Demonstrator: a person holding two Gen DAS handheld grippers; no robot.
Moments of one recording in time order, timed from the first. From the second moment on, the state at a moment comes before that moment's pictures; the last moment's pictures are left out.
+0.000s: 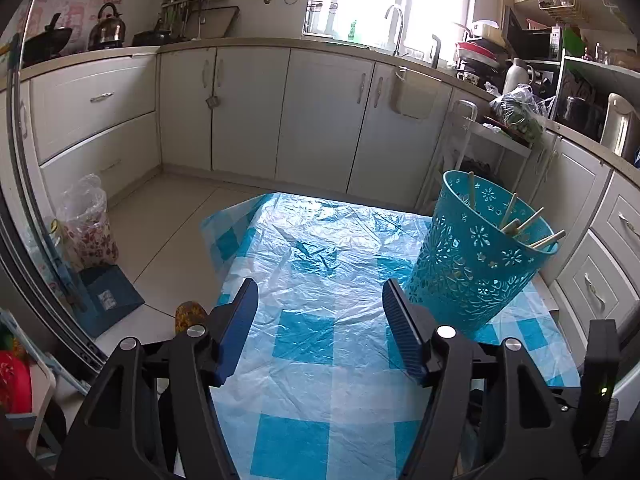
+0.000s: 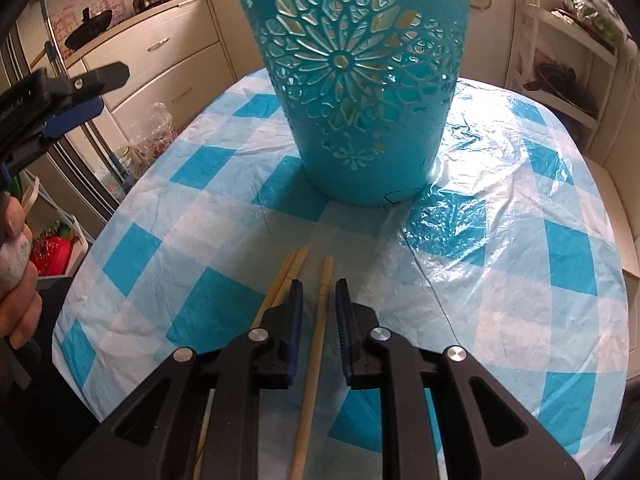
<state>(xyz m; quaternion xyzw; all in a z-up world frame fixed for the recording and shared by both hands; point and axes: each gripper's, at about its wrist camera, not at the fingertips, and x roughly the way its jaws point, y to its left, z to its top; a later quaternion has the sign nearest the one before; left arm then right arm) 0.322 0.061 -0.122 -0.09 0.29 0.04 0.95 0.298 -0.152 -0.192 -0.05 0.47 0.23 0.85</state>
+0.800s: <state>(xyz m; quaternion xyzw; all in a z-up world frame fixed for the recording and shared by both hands) 0.285 0.019 -0.095 -0.09 0.26 0.01 0.96 0.262 -0.218 -0.055 0.19 0.15 0.33 0.91</state>
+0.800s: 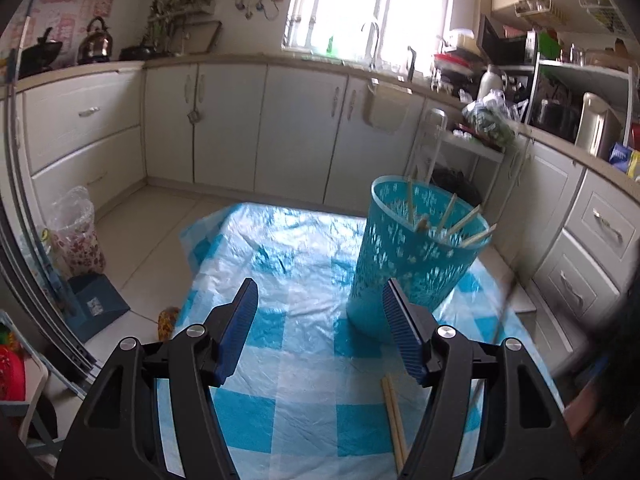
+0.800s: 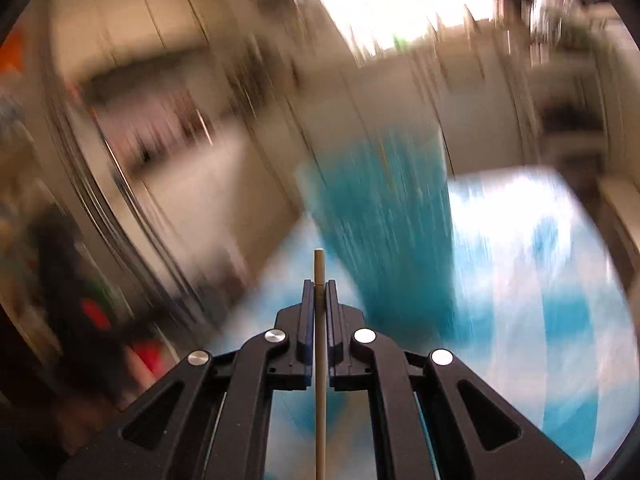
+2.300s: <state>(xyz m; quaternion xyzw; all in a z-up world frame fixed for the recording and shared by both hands) 0.226 -0.008 -0.044 -0.08 0.19 0.03 0.98 0.225 -0.214 -0.097 0.10 0.21 0.23 0.94</state>
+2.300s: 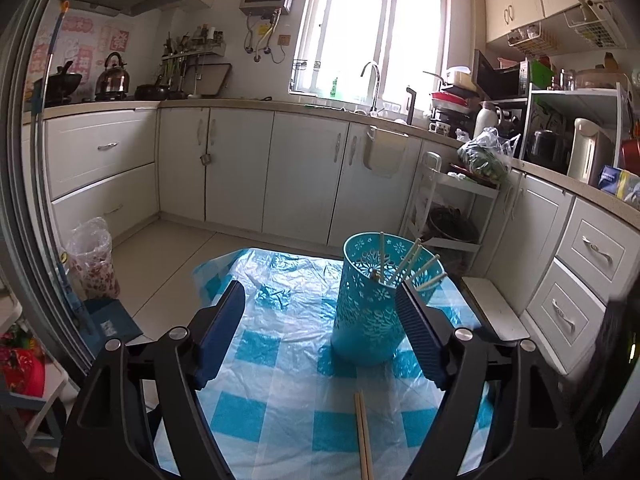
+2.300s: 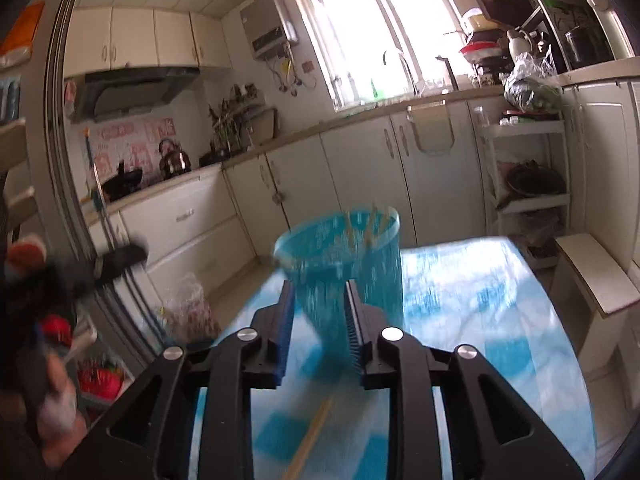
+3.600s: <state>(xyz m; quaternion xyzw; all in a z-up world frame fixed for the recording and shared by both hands) 0.224 0.033 -0.121 -0.05 0.34 0.07 0.94 0.239 -0.156 -0.192 0.02 0.41 0.20 0.89</state>
